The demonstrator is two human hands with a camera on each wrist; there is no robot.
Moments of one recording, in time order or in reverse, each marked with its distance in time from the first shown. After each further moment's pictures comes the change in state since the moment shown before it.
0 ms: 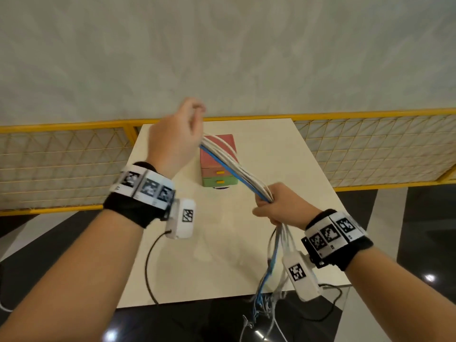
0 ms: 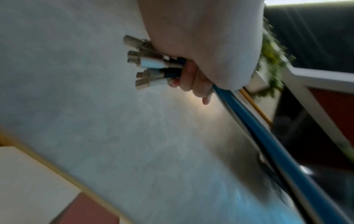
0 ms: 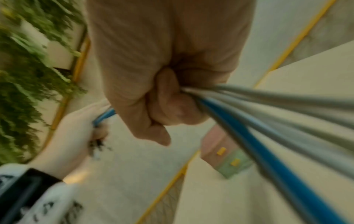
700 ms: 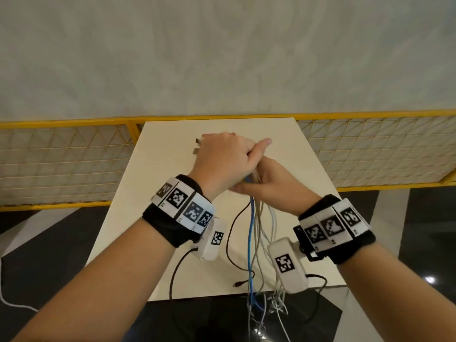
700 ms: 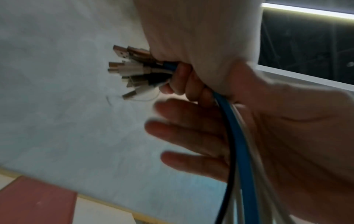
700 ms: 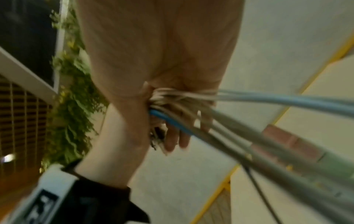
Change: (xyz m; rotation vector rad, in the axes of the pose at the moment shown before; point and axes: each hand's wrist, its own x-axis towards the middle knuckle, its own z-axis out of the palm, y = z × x) left_hand -0.023 0.062 0.013 0.070 -0.145 0.198; right_hand 0.001 -0.048 0.006 0.011 0.024 -0.344
